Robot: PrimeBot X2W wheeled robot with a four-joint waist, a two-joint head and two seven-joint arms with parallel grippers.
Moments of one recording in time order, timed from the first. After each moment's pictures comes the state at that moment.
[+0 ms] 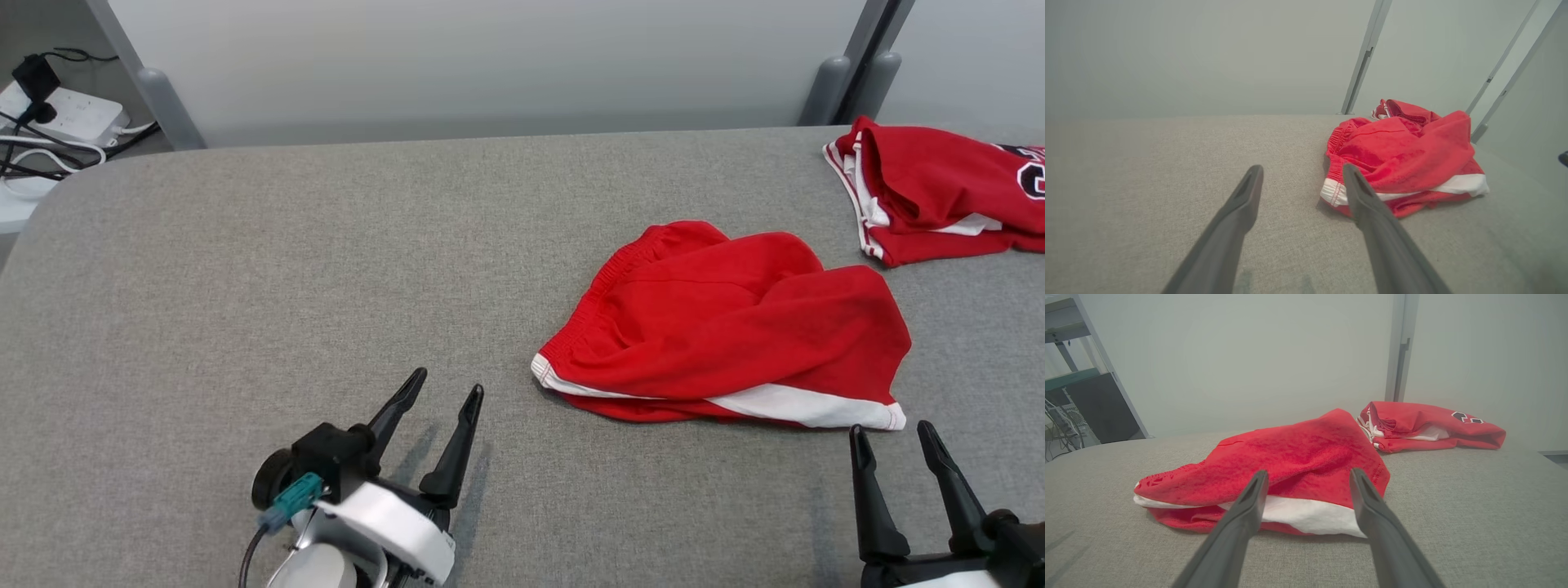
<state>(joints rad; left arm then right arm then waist) -0.17 0.09 -0.38 0.32 -0.38 -0.11 -0.25 0.13 -0.05 -0.02 0.02 0.18 0.13 -0.25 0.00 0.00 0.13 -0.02</state>
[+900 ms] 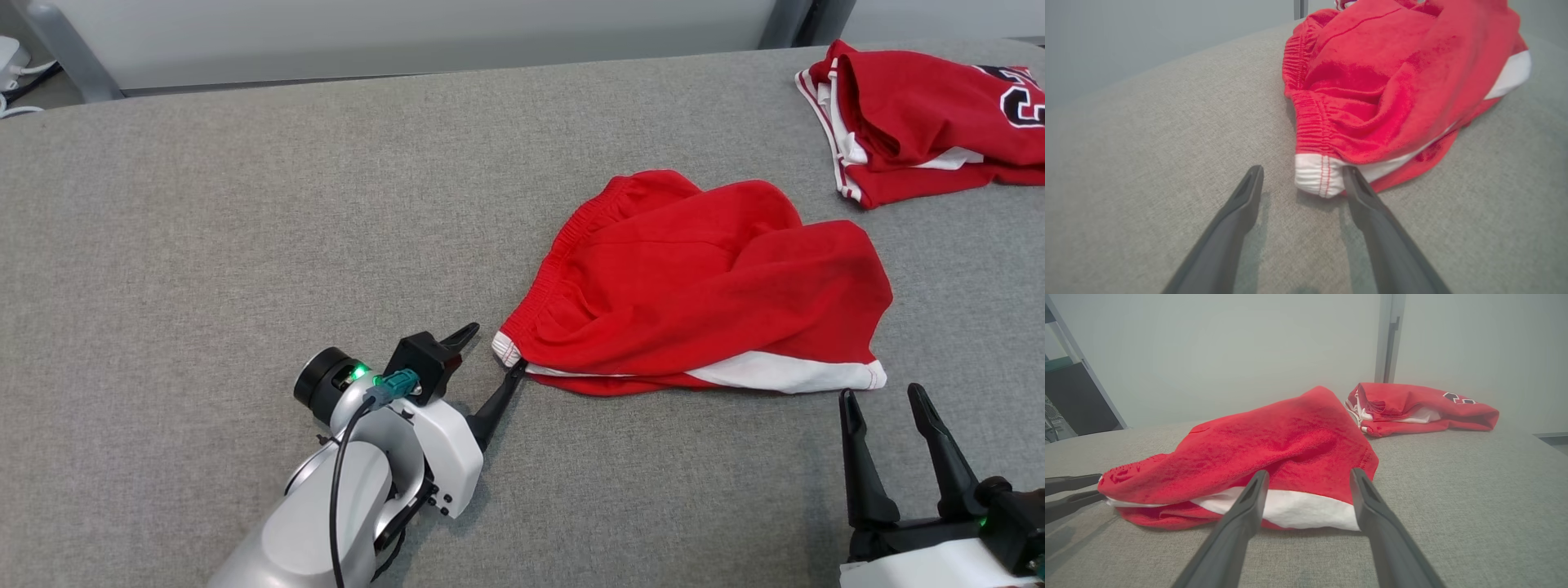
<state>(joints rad) -0.56 0.11 -0.69 0.68 -0.35 -0.13 -0.14 0.07 -0.05 0.00 0.01 0.19 0.13 -0.25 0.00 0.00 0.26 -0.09</state>
